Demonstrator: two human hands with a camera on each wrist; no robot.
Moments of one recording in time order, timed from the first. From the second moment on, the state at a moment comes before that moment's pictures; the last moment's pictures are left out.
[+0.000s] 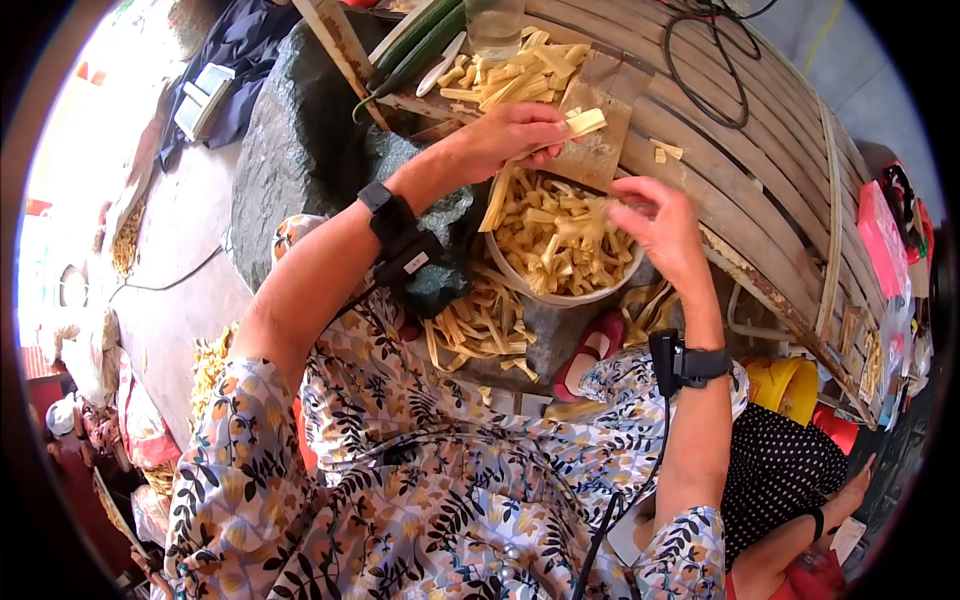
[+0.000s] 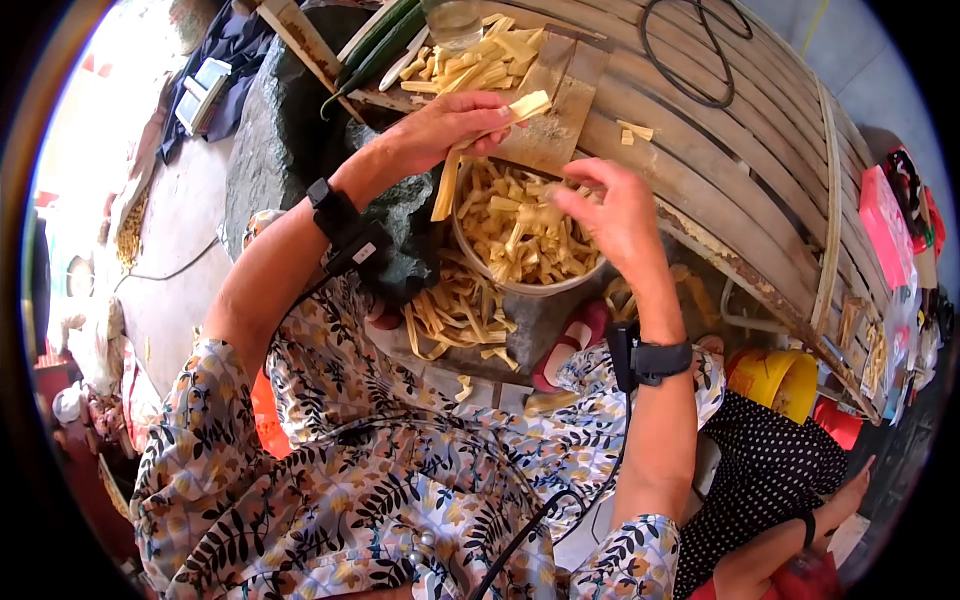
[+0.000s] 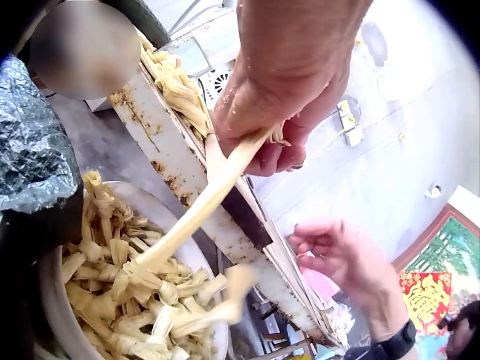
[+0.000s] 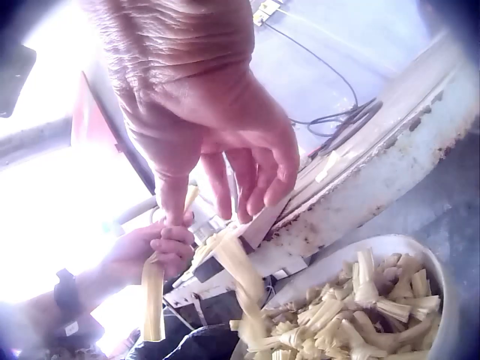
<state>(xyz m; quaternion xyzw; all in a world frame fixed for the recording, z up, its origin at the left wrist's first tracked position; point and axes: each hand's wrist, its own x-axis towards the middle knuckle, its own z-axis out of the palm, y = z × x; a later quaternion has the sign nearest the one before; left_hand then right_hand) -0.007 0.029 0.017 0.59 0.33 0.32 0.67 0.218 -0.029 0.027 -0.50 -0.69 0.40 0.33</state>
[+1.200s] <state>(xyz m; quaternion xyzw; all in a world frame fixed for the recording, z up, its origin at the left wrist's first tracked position) 0.019 -0.042 -0.025 0.32 0.26 0.25 0.88 0.191 -0.077 0.032 -0.33 -0.79 0.45 0.24</state>
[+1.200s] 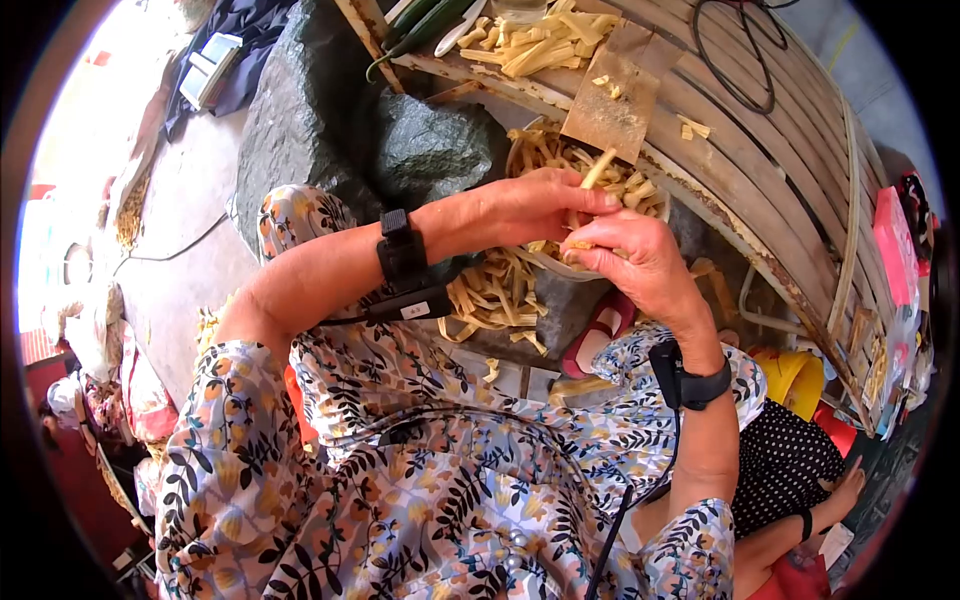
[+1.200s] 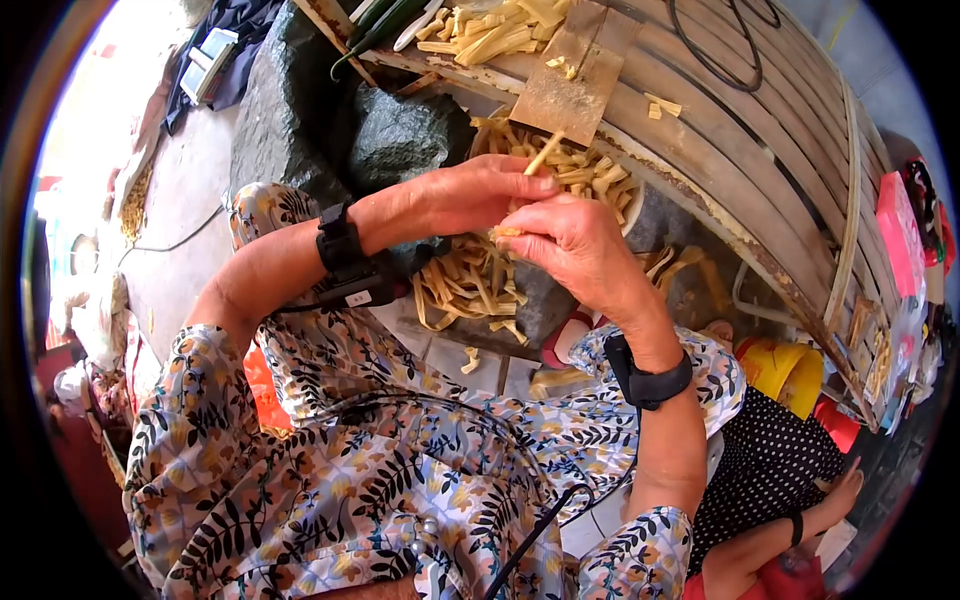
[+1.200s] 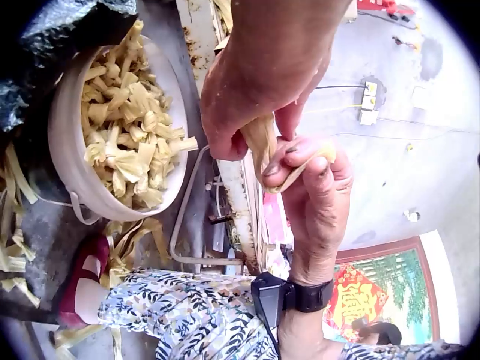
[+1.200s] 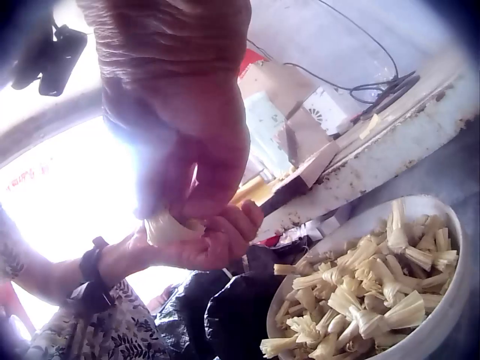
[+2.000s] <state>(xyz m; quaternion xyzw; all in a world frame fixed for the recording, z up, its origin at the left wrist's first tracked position) 0.020 -0.063 -0.018 0.61 0.41 0.18 0.66 0.171 -0.056 -0.006 -0.47 -0.68 0.45 0.35</state>
